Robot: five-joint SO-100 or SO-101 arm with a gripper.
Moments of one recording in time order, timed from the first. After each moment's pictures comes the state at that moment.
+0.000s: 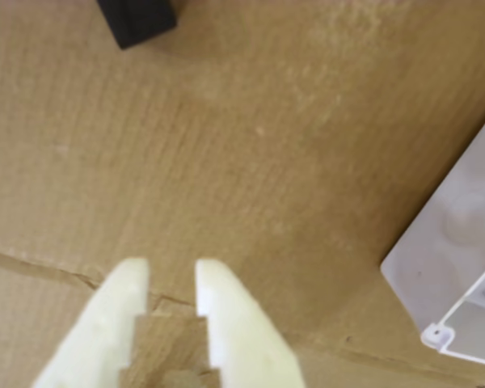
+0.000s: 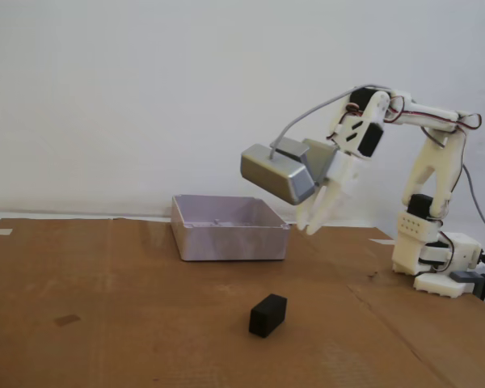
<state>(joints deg) -15.3 94.4 90.3 70.1 -2.0</state>
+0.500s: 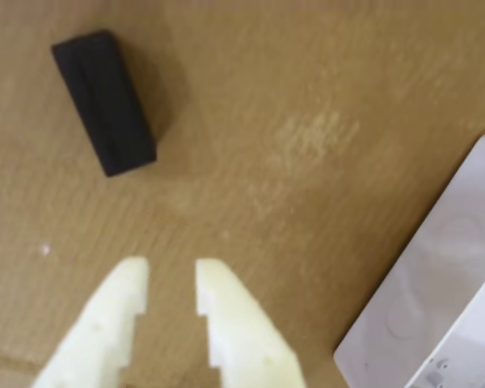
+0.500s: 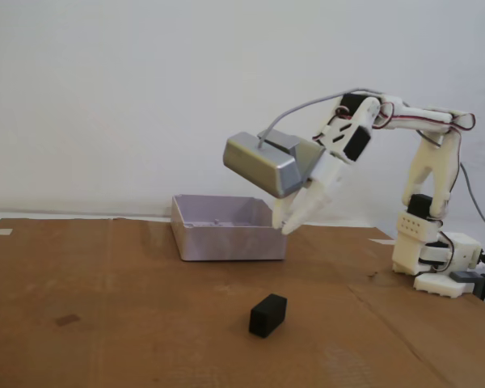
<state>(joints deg) -15.4 88.5 87.0 58.1 -6.5</state>
